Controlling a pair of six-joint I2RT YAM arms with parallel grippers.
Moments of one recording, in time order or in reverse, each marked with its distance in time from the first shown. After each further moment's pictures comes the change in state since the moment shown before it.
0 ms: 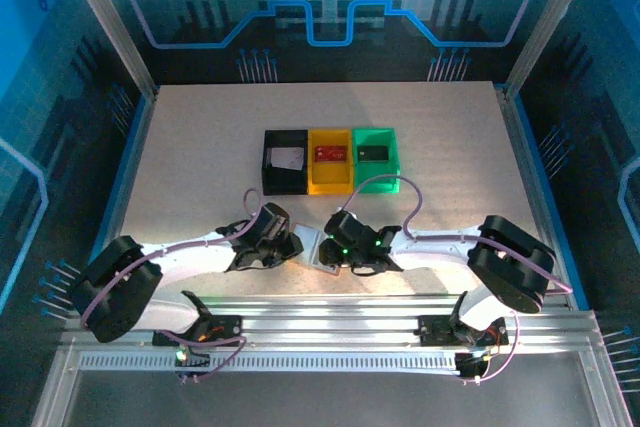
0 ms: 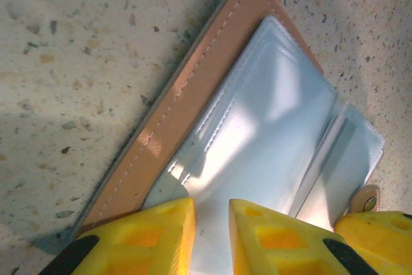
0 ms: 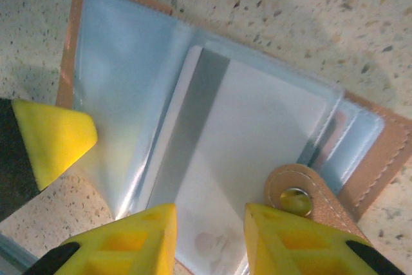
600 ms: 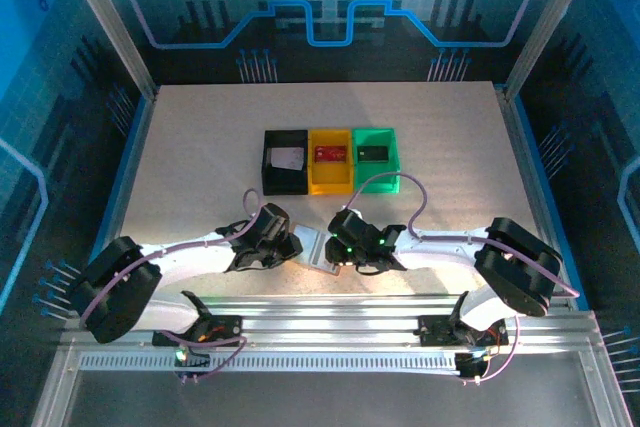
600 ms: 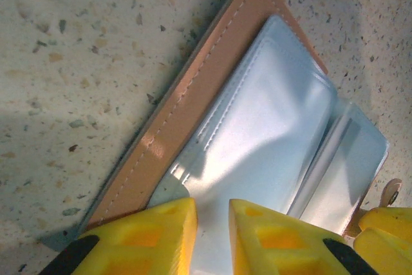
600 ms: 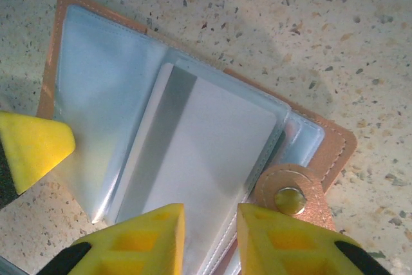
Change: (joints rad) left arm -0.002 -0.002 -0.002 -0.005 -0.009 0.000; right arm -0.013 -0.032 -0.008 -0.042 0.040 -0.039
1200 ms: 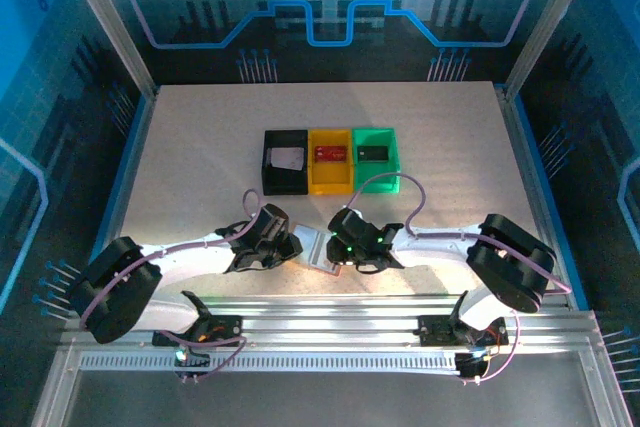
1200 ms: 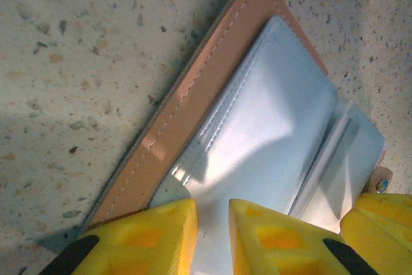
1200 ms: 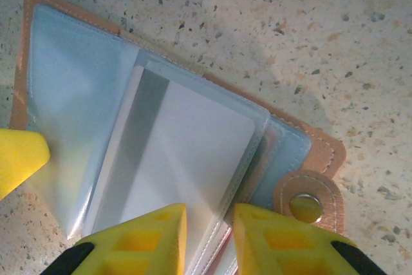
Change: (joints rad) left arm 0.000 0.000 -0.011 0.019 0.000 0.000; right arm -0.019 0.040 0.001 0.014 -0.012 -0.002
